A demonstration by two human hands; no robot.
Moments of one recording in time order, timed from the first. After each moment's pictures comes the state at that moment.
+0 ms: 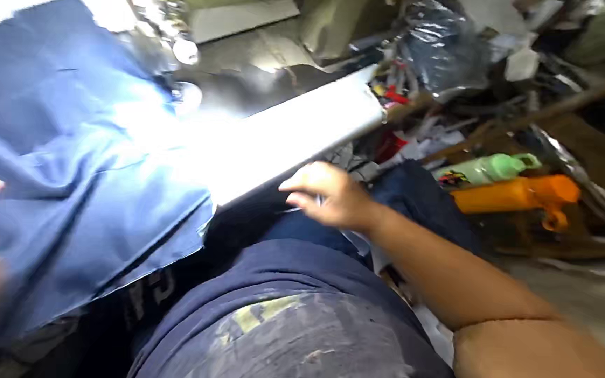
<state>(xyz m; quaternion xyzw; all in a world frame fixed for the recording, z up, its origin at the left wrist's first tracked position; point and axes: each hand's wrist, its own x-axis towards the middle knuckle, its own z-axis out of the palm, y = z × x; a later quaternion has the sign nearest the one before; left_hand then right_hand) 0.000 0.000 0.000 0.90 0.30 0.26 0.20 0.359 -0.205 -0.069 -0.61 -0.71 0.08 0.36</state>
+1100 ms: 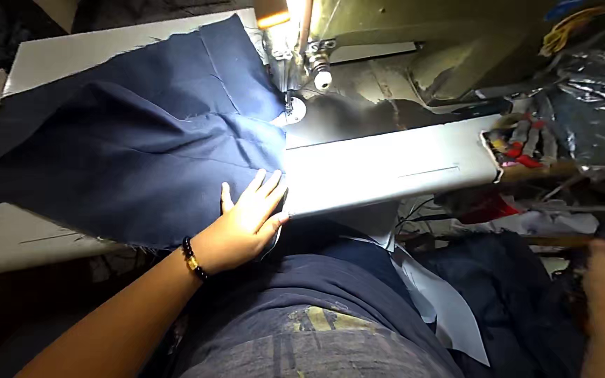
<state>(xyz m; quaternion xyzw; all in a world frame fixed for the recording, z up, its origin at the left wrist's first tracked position) 0.082 -0.035 -0.043 0.91 0.31 0.02 0.27 0.560 -0.362 -0.114 -0.93 -0.26 -0.03 0.24</state>
